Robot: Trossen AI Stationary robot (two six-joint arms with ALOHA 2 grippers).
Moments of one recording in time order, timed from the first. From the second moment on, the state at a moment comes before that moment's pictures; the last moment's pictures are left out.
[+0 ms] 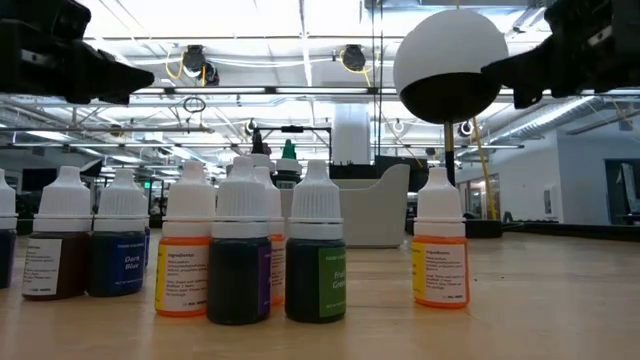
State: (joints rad) left arm -0.16 0.21 0.04 0.15 -0.18 0.25; right arm 0.17 0.36 0.09 0.28 0.25 -0.04
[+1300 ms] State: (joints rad) left arm 0.01 0.22 0.01 0.18 0.02 0.02; right arm 0.01 0.30 0.02 0.42 0.10 -0.01
